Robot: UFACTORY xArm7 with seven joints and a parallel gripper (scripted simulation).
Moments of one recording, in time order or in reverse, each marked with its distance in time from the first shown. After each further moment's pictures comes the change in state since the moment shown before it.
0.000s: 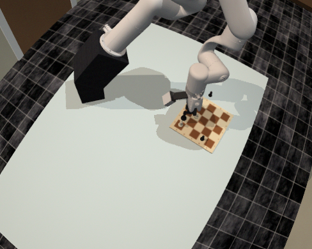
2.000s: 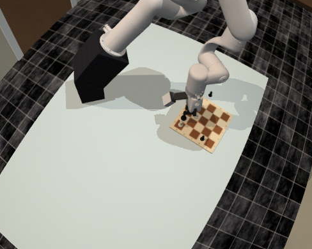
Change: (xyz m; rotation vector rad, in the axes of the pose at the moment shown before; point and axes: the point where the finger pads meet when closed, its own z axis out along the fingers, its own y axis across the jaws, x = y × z) arm 0.000 0.000 0.004 0.000 0.000 0.000
